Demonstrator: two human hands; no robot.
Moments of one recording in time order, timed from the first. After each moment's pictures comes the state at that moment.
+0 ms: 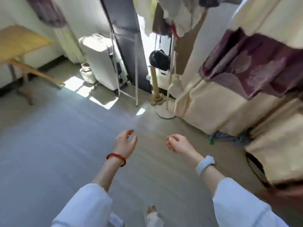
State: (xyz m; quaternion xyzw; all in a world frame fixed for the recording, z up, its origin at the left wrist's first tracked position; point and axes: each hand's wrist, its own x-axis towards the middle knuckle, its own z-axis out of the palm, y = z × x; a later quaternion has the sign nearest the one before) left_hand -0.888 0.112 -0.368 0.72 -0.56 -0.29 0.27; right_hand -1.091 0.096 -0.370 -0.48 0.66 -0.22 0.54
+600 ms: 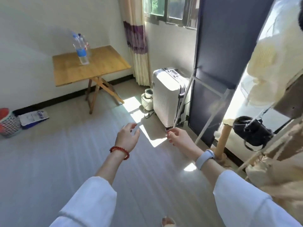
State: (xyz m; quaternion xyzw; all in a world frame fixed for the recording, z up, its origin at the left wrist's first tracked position) left_hand -0.543 -0.210 -0.315 0.80 -0.42 -0.17 0.39; right_hand -0.711 -0.313 -0.324 -0.71 0.47 -0.17 0.49
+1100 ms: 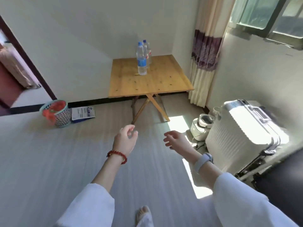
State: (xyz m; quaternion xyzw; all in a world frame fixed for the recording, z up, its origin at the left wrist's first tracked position) left_hand -0.140 -0.312 -0.320 0.86 -0.23 -0.09 0.44; right_hand -0.252 -0.474 -0.333 -0.76 0.32 -0.07 0.56
